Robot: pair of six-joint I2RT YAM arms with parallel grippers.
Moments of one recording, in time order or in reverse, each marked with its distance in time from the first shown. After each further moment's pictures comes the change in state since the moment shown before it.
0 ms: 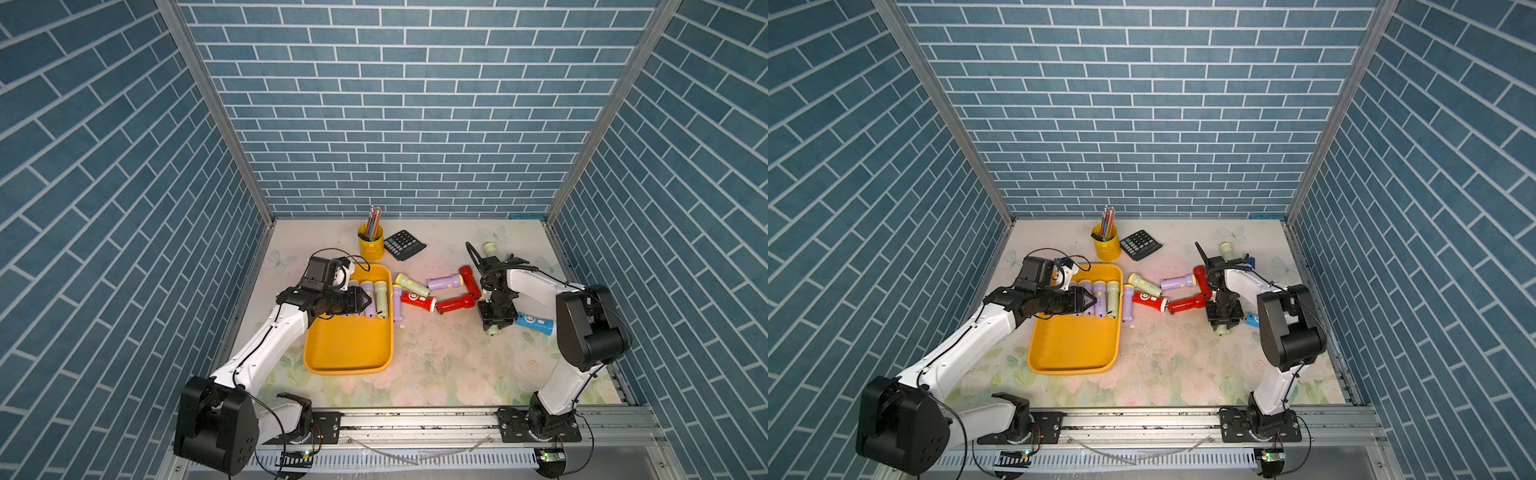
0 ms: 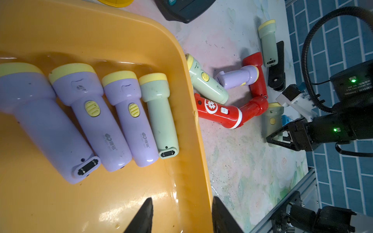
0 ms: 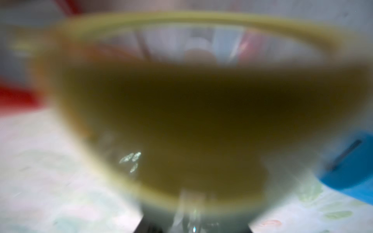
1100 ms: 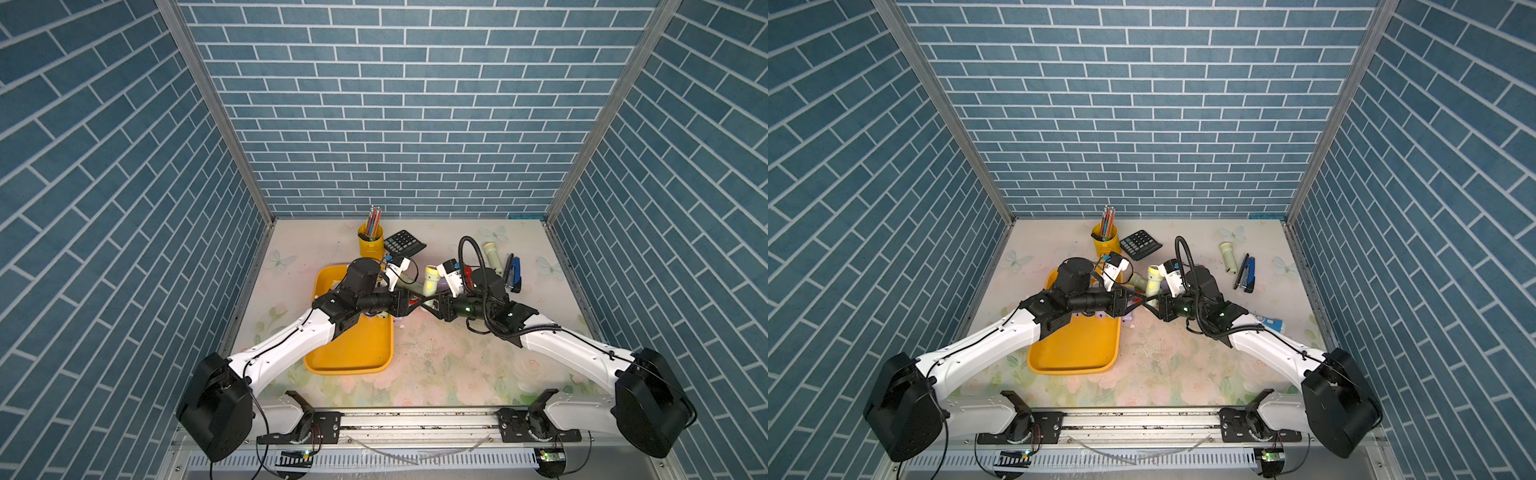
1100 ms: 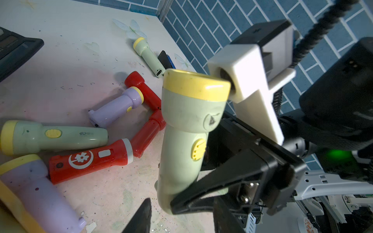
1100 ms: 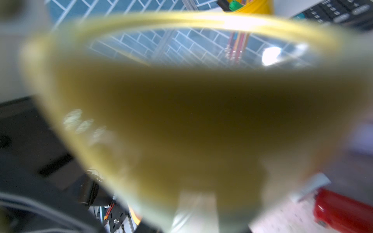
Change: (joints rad) left arm -0.364 0.075 0.001 0.472 0.056 -0.062; right arm 0.370 -0.428 -0.389 1.151 -0.425 0.245
